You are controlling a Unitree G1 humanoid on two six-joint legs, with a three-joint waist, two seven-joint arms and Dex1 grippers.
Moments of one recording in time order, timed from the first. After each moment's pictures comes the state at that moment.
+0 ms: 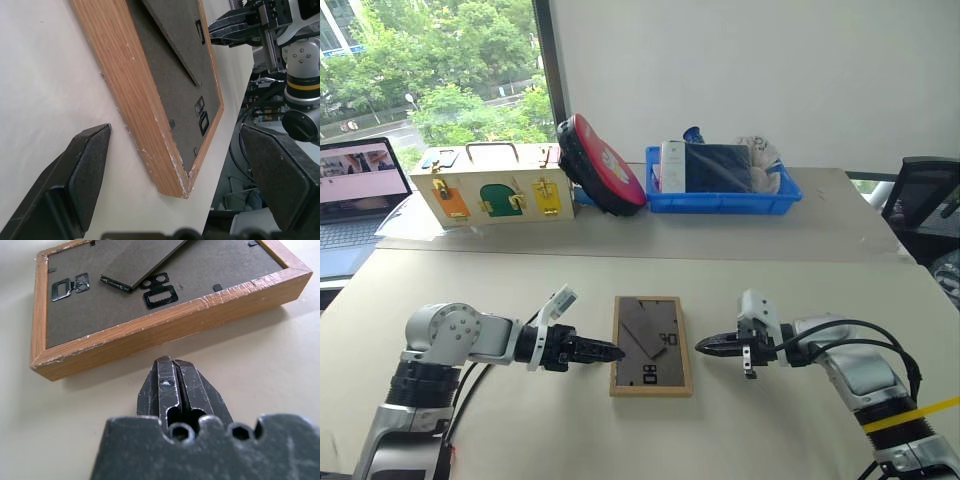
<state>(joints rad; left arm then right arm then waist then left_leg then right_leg) -0.55 0.59 0.04 0.03 -1.09 1.59 -0.56 -0.39 -0.64 0.17 0.05 0.28 0.35 1.21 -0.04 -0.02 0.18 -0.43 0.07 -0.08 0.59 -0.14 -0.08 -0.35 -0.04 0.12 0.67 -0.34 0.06</state>
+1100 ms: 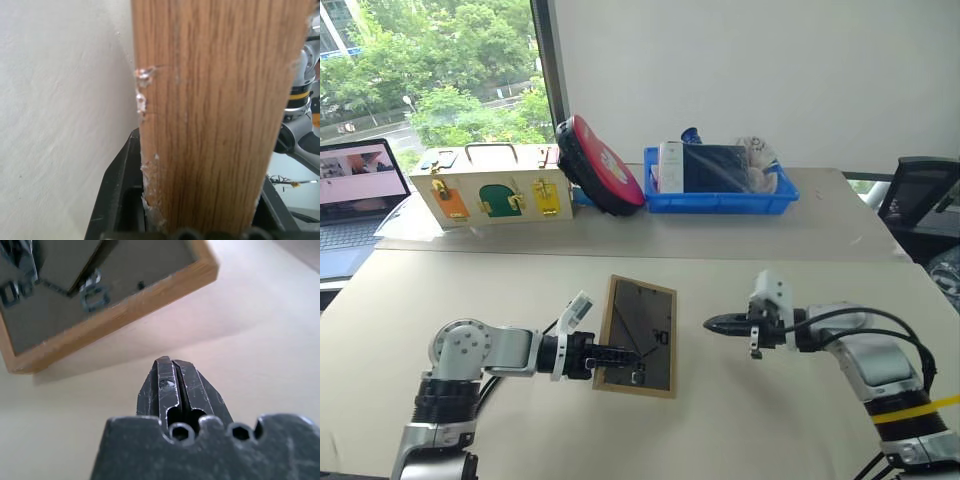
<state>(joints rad) -0.49 0.49 0.13 0.02 -1.30 1.60 -0.33 -0.45 -0.69 0.03 -0.01 0.39 0.48 1.15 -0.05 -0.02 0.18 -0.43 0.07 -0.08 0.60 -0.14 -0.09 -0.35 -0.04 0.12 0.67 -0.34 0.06</state>
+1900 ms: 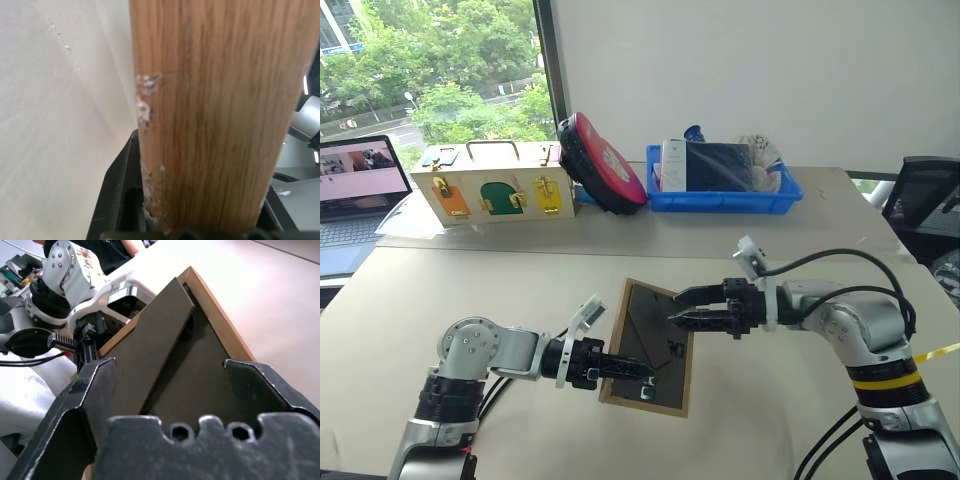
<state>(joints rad) -0.49 0.48 0.06 -0.03 -1.34 1.61 -0.45 -0.62 -0.60 0.07 -0.11 0.69 0.95 1.11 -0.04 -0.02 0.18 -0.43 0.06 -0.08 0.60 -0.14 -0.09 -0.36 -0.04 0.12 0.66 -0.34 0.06</state>
